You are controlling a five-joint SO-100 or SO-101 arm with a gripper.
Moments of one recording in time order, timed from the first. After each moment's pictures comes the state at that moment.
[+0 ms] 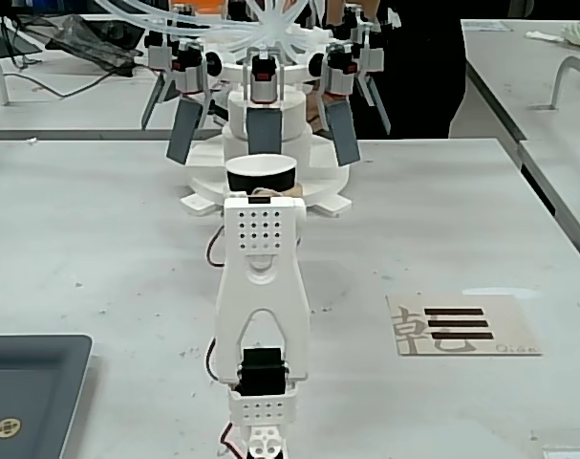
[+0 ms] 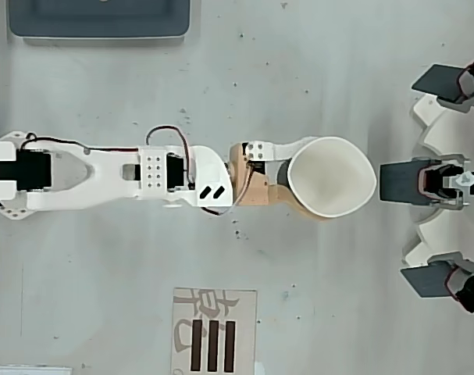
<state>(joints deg) -5.4 76.6 113.9 -32.8 -91.3</state>
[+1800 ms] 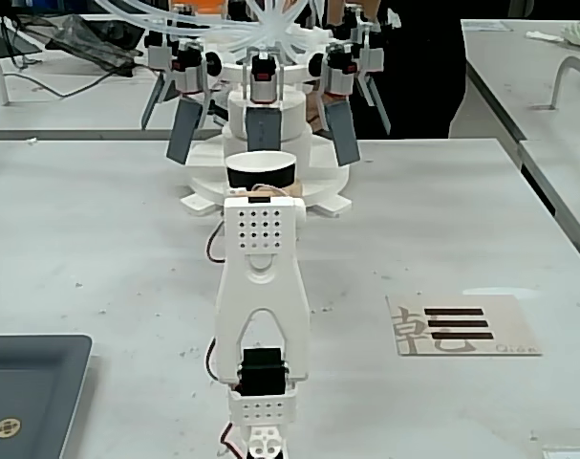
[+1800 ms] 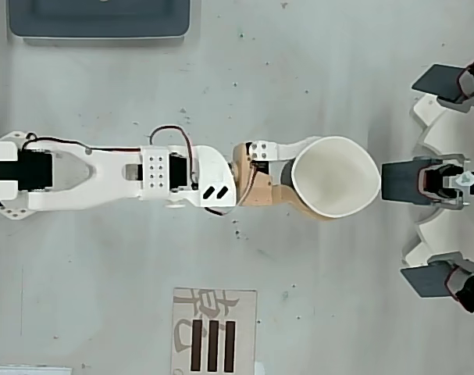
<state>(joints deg) -5.4 76.8 112.1 -31.2 -91.5</state>
